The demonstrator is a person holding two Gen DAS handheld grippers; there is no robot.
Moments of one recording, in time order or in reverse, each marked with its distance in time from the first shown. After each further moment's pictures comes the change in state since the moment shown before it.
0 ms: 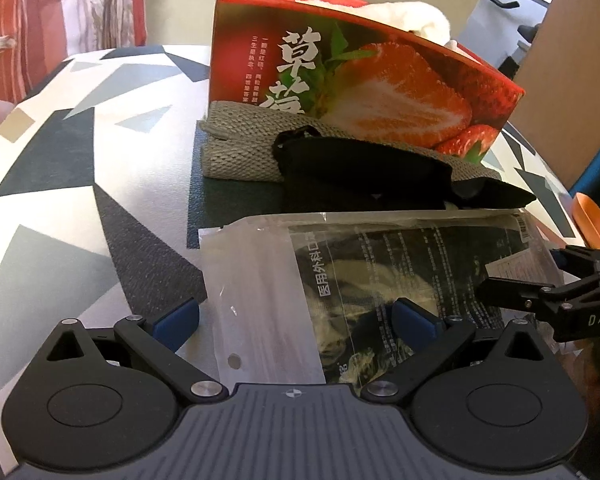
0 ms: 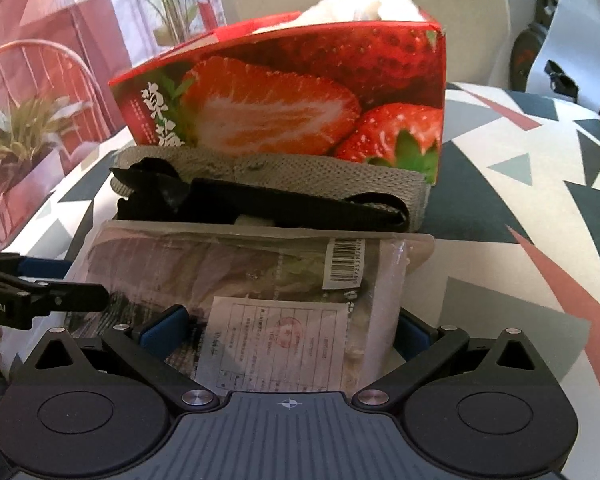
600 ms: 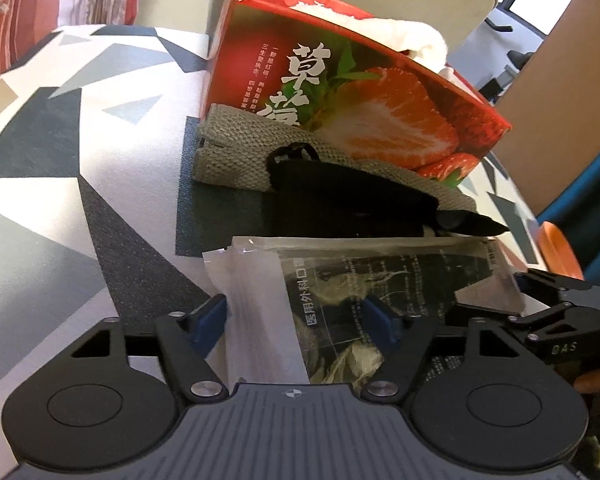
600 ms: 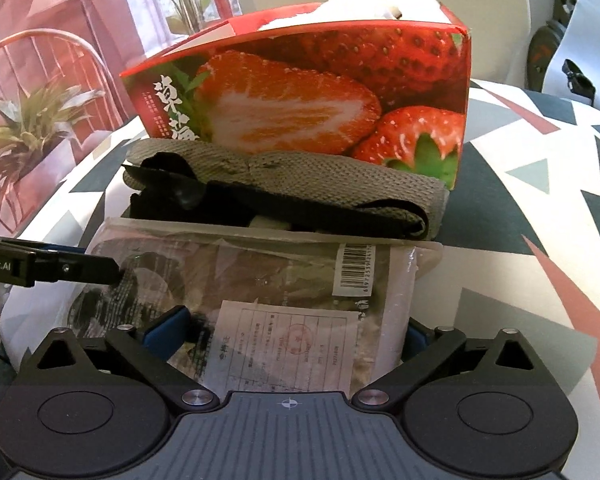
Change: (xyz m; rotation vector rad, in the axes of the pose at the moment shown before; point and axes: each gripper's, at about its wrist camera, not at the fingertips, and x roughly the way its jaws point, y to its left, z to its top) left arm -0.003 0.022 0.011 -0.092 0.021 -0.149; right arm 0.000 0.003 0.009 -0.030 0.035 0.035
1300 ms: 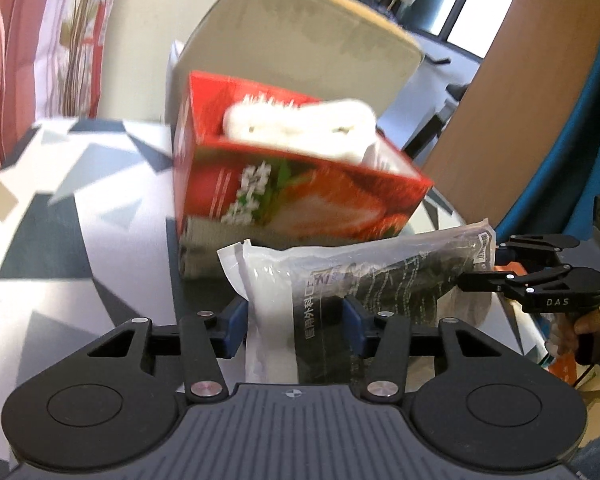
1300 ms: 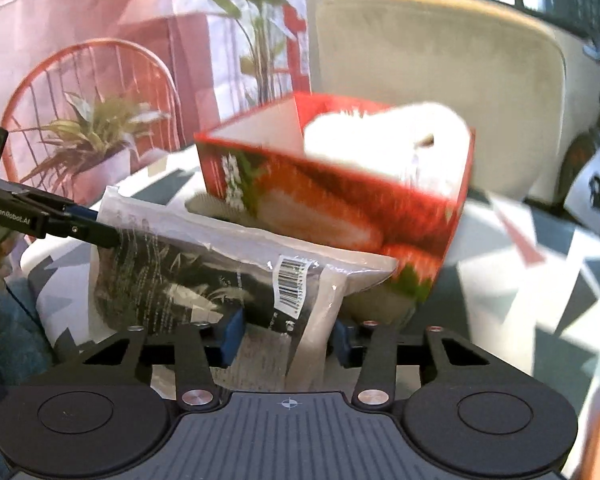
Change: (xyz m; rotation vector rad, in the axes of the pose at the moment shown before) left arm -0.082 -0.017 0.021 0.135 -0.186 -0.079; right arm -0.100 0.006 0.045 -0.281 -0.118 0.040
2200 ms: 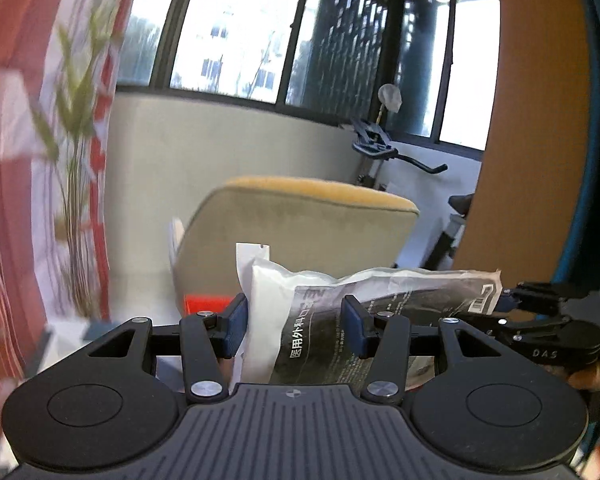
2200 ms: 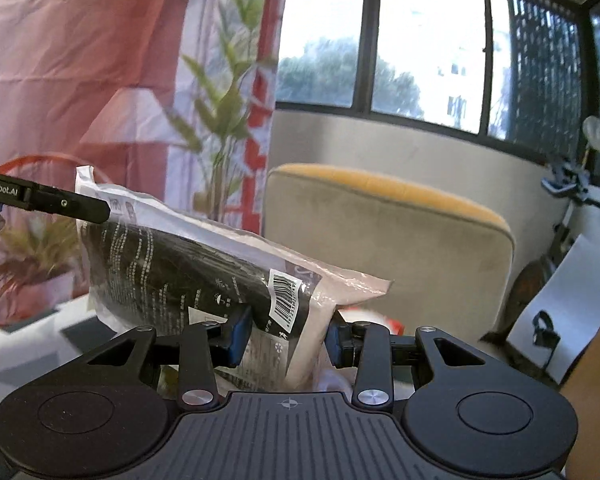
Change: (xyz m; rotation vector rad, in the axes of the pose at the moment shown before) left arm -0.012 -0.052 0.129 0.174 -0.373 0.112; right arm -0.023 -0.042 0.111 -0.097 -0.362 -0.167
